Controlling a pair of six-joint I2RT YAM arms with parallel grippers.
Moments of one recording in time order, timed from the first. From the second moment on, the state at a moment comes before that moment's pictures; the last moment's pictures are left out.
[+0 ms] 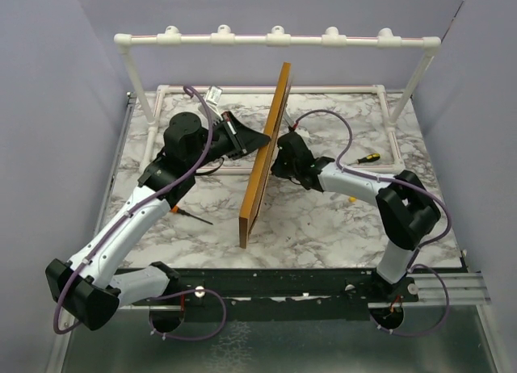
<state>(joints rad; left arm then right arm) -0.56 1.13 1.16 -0.13 0.35 -0.91 0.72 1.78 1.17 -0.10 0.24 0.74</state>
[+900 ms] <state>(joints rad) -0.66 1.22 1.12 0.10 0.34 -0.96 0.66 1.66 1.06 0.06 0.05 0.72</state>
